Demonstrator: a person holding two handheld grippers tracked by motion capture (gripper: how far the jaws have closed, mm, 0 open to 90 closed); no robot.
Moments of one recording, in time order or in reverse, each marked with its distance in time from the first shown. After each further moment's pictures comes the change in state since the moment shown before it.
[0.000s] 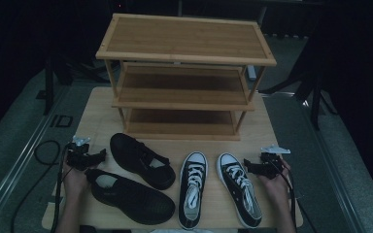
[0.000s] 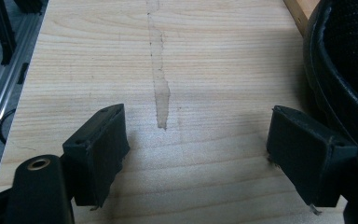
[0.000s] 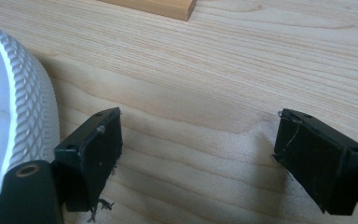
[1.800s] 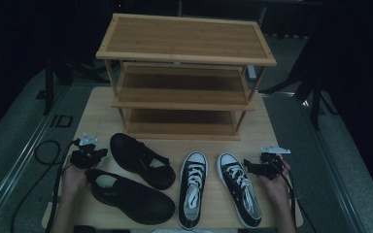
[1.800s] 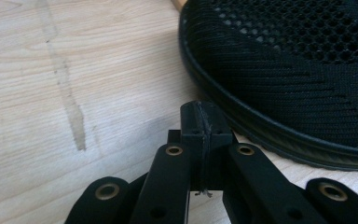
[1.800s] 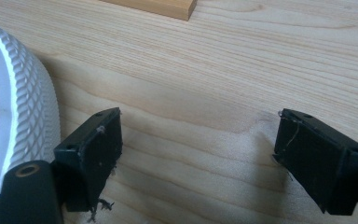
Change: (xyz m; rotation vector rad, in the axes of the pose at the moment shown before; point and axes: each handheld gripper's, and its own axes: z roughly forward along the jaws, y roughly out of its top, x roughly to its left) left arm -0.013 0.015 -0.016 0.048 -0.253 0.213; right arm 0.000 0.000 0.000 0.001 0.002 -0.001
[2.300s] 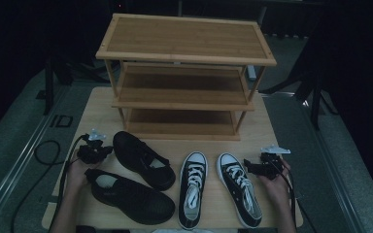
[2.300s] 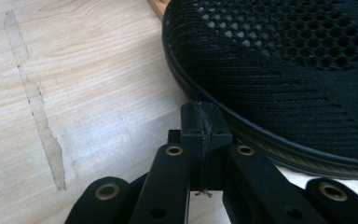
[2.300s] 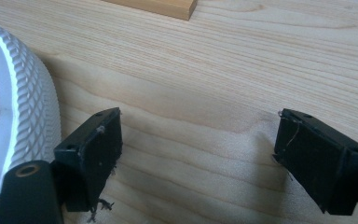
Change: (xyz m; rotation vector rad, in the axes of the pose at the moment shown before) left arm -0.005 0.019 0.014 0.044 -0.021 0.065; right arm 0.000 0.000 0.000 -0.001 0.002 -0.001
